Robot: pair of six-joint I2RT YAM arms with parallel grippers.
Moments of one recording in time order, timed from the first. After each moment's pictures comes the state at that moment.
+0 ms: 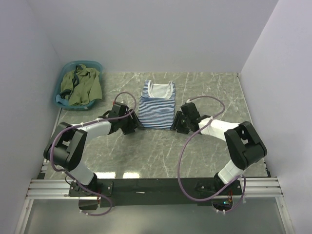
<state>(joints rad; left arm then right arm) -0.42 1.60 0.79 -0.06 0.19 -0.86 0.47 1.61 0.81 -0.12 -0.06 0.74</state>
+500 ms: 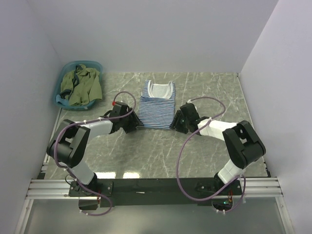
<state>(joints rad) -0.42 1.64 0.79 0.01 0.15 -0.92 0.48 1.62 0.78 -0.05 -0.02 0.80</state>
